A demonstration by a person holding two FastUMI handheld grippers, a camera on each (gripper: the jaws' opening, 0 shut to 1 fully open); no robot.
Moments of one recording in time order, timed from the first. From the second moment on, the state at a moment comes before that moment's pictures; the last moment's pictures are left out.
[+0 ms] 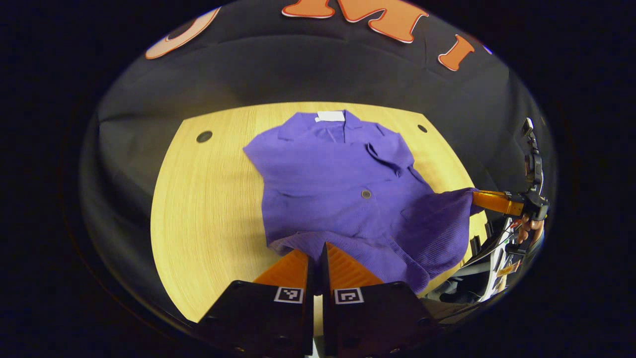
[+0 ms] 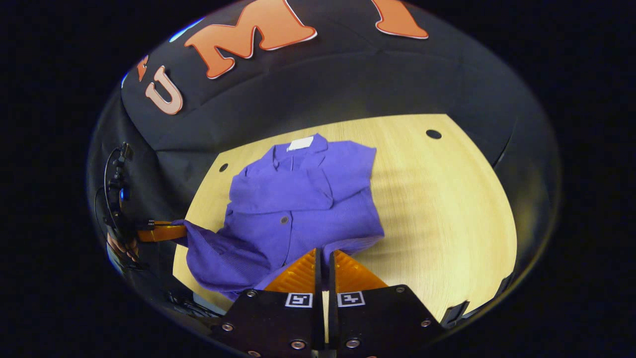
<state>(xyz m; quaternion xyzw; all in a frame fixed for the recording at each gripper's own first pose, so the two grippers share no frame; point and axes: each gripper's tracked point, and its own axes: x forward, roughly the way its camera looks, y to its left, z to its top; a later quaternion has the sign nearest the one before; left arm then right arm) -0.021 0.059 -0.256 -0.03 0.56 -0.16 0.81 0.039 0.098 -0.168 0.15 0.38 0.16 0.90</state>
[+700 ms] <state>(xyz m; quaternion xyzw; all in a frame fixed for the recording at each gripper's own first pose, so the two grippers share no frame) 0.126 0.074 -0.233 -0.03 0.48 -0.15 0.86 0.163 0.099 -0.105 0.16 0.32 0.13 0.93</state>
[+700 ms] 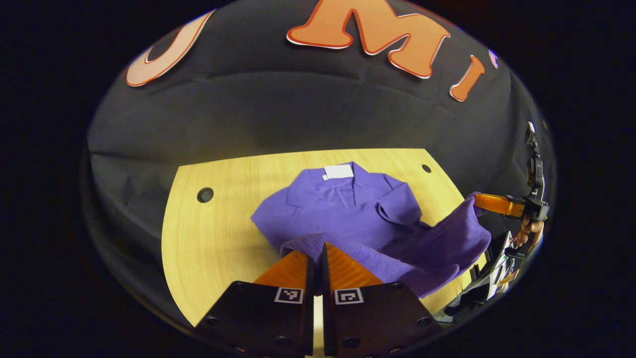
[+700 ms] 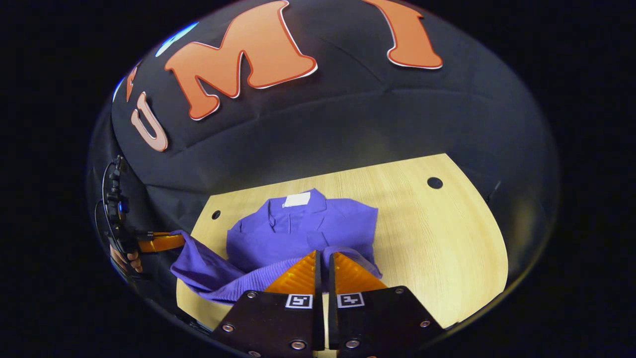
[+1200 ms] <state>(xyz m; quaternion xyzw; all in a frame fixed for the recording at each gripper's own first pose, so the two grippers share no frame) 0.207 0.080 -0.263 -0.05 0.46 -0.05 0.88 0.271 0.103 -0.145 0.15 0.33 0.17 0.92</state>
